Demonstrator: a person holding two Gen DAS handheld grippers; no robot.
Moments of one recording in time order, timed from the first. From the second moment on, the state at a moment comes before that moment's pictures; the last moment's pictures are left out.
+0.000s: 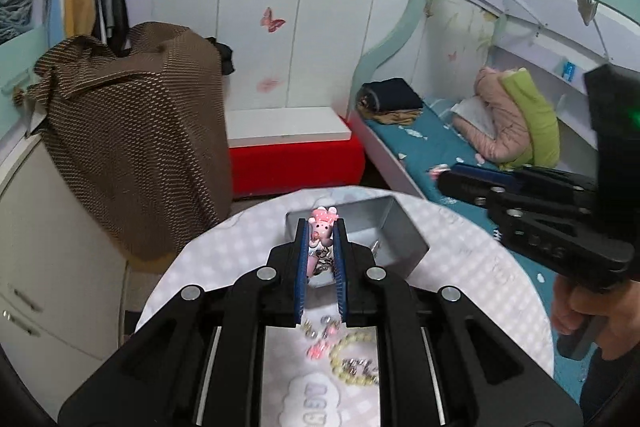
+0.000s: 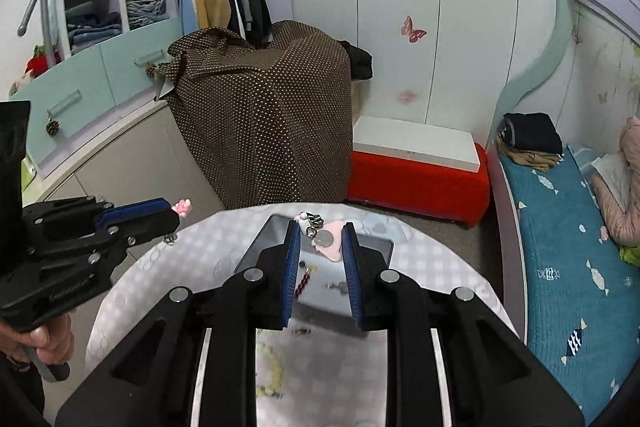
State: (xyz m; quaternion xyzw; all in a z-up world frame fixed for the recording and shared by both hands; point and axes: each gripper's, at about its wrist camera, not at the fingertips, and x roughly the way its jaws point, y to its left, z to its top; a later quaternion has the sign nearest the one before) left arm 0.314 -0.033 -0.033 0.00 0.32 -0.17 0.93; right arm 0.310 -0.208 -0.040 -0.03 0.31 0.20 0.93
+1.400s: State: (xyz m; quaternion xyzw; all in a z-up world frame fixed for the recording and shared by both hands) left arm 0.287 -0.002 -0.012 -0.02 0.27 -0.08 0.96; right arm 0.301 -0.238 -0.016 0.07 0.31 0.14 0.94
